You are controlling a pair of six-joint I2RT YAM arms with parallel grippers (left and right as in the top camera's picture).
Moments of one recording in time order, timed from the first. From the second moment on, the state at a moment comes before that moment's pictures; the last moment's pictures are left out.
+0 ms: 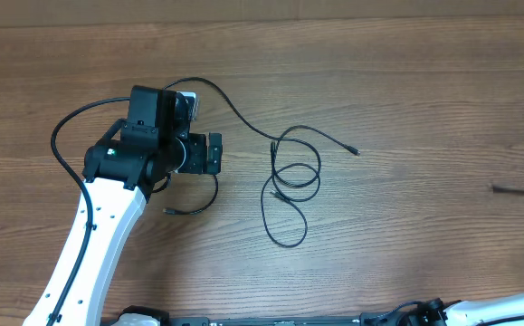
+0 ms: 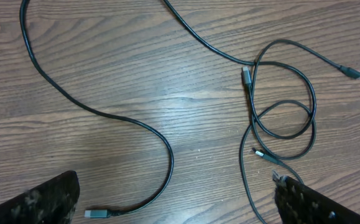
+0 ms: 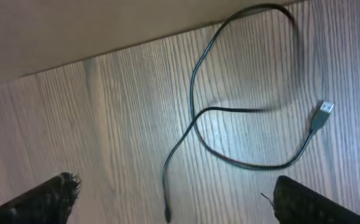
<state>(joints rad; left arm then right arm) -0.21 1.35 1.21 -0.89 0.12 -0.14 -1.24 2.01 2.22 -1.42 -0.10 0.57</state>
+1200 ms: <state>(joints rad) -0.21 1.35 1.21 -0.89 0.12 -0.14 -0.06 2.02 2.15 -1.49 -0.36 0.07</state>
